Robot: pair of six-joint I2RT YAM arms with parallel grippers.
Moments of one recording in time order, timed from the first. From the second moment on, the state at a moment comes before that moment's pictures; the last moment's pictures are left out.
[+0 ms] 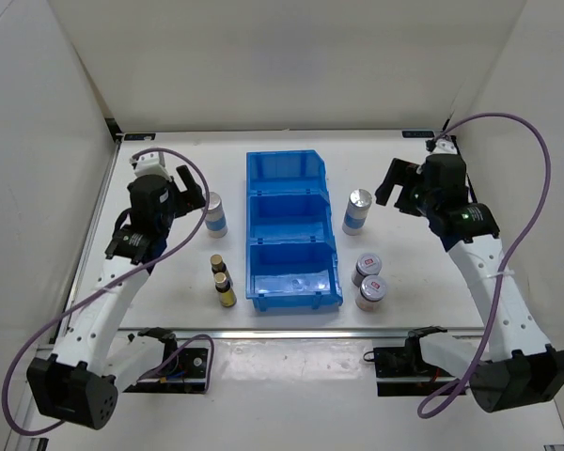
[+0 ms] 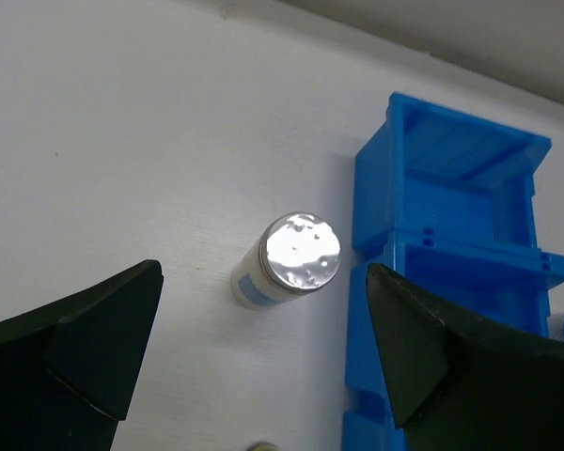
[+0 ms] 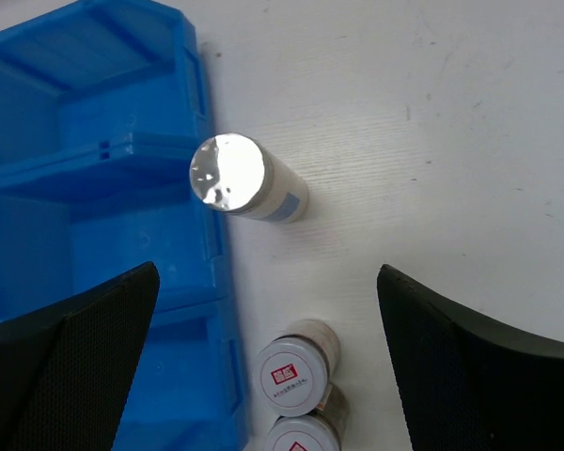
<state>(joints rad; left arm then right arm) -0.23 0.96 0.94 -0.30 -0.27 -0.37 0.21 1.08 1.19 -0.71 0.07 0.38</state>
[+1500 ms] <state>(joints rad) -0.23 0.95 0.91 -0.34 -0.33 -0.44 0.53 1.67 1.53 -0.83 0.41 0.25</state>
